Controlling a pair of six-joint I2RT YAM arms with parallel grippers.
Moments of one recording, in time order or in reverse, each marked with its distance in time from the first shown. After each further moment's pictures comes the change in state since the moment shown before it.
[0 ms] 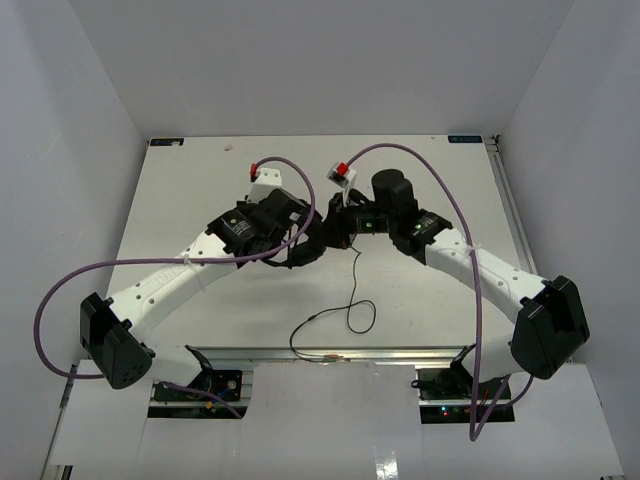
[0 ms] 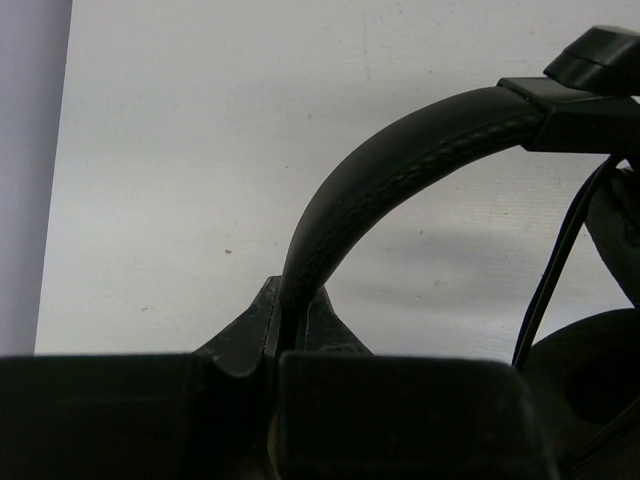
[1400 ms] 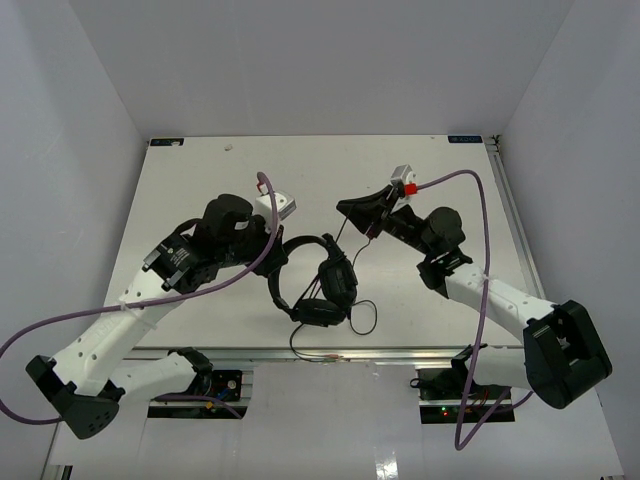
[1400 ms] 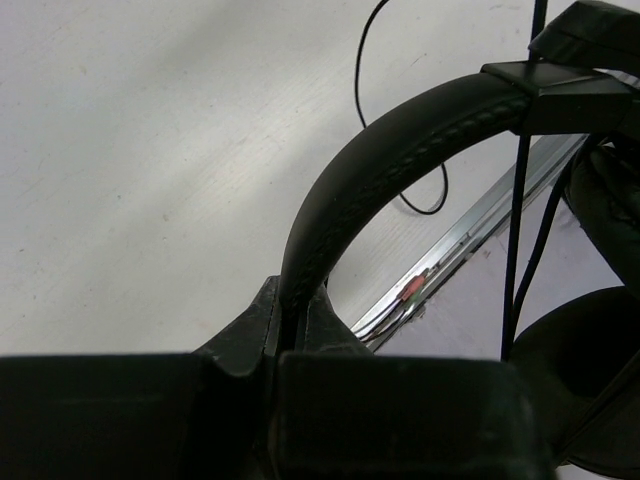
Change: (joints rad) left arm 0.072 -0.323 -0.097 0.092 1.008 0.371; right arm -0.159 -0.162 -0.422 0.907 0.179 -0.032
